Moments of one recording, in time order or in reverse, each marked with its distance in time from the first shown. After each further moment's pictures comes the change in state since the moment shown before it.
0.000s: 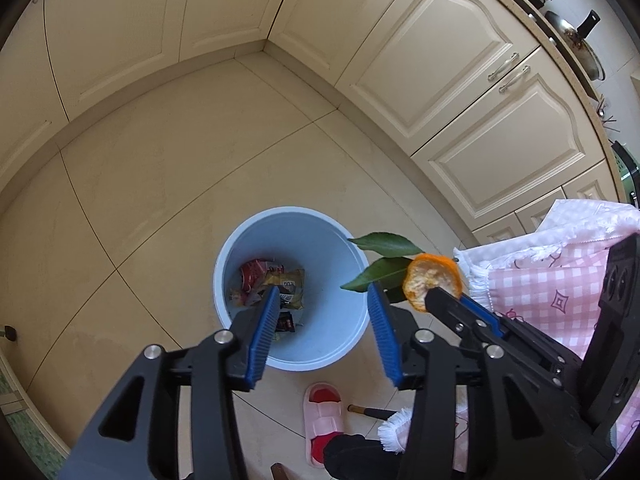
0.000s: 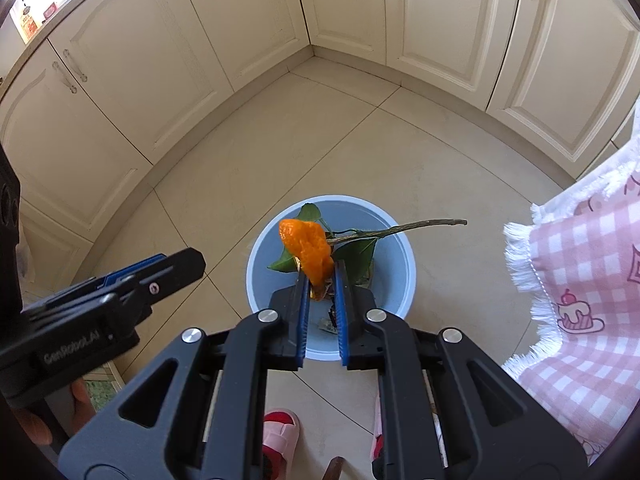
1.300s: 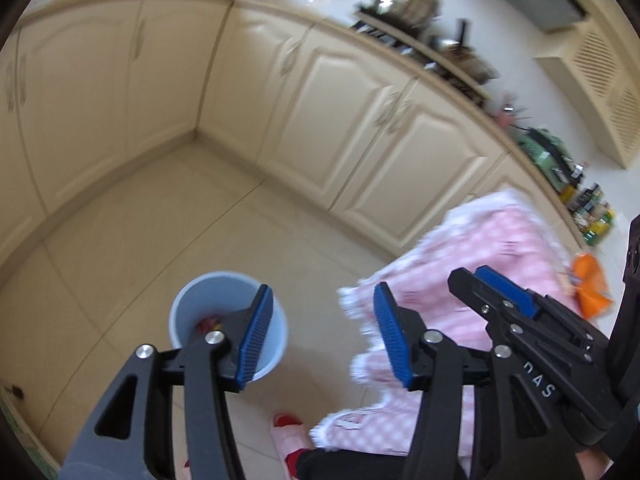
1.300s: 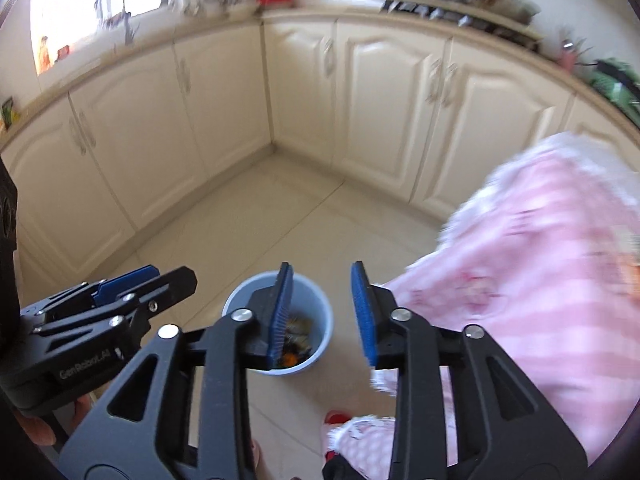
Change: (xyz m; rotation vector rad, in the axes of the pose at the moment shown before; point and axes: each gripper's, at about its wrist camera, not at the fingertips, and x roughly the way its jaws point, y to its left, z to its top) left arm -0.164 -0.132 -0.044 0.227 -0.257 -0.142; right arm -0.252 -0.009 -0.038 -0.004 -0.375 -0.192
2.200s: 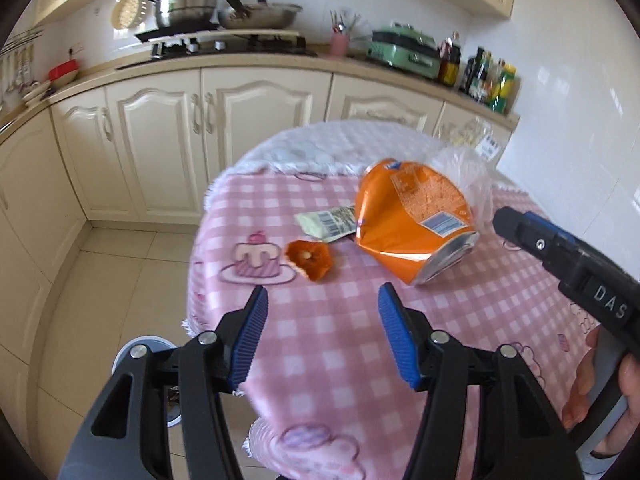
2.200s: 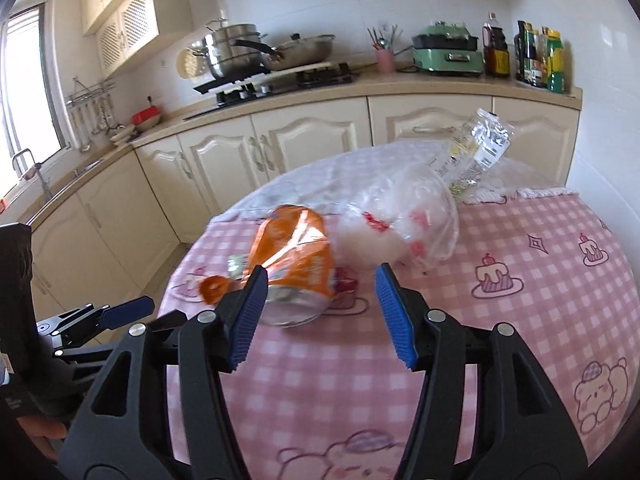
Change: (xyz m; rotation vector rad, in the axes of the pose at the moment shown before) left arm 0.018 -0.297 -0.030 0.513 0.121 -0.155; right arm -0.163 -0.277 -0.040 0.396 -0.170 -0.202
